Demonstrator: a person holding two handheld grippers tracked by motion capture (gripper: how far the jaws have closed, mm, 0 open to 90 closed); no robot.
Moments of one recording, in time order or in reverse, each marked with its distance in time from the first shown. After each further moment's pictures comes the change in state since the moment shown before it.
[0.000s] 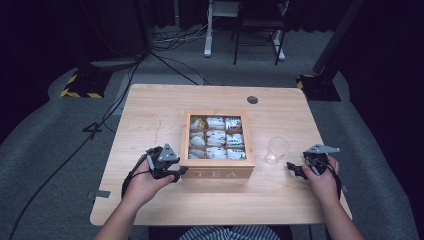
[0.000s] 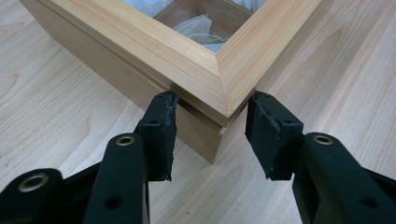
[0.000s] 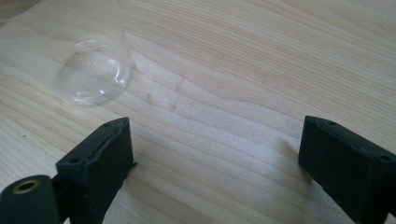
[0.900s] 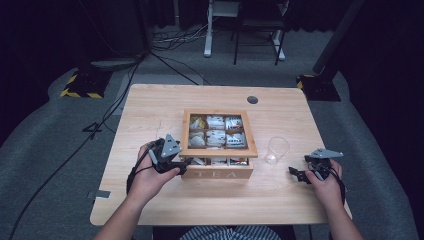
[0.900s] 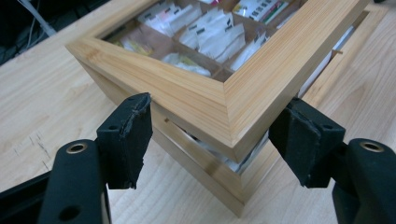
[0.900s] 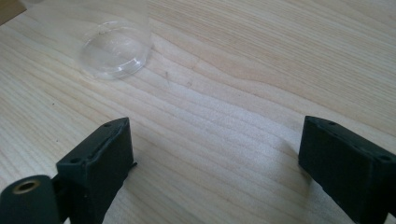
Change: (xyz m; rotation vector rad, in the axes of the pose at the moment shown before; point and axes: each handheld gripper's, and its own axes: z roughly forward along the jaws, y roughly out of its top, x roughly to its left) left arm -0.006 0.029 -0.012 -0.144 0.147 0.051; right arm 0.003 -0.011 -0.012 0.000 0.037 -0.030
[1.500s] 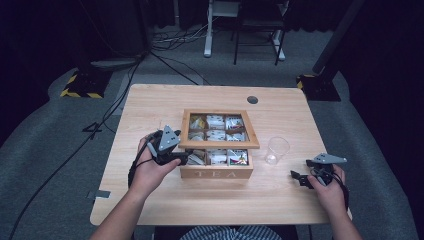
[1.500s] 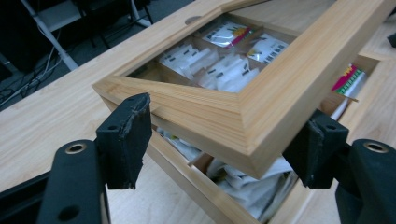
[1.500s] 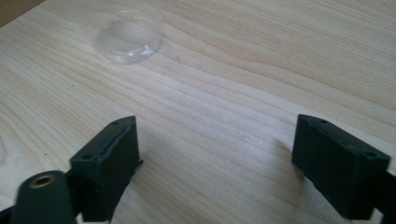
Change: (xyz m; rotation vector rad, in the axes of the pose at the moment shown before) left arm 0.014 0.013 0.004 -0.111 0.031 -0.020; right arm 0.009 -0.011 -0.013 -0.012 -0.010 0.013
